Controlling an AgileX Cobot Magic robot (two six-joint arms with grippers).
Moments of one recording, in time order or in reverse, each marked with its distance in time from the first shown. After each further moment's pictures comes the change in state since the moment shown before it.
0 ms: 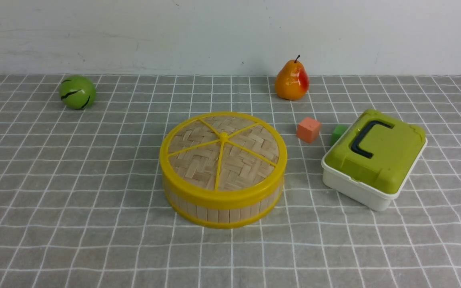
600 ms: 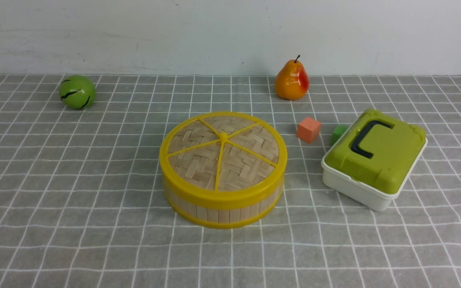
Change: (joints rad) right arm 0.000 0.000 0.000 0.000 0.000 0.000; left arm 0.000 0.000 0.000 0.000 -0.030 0.000
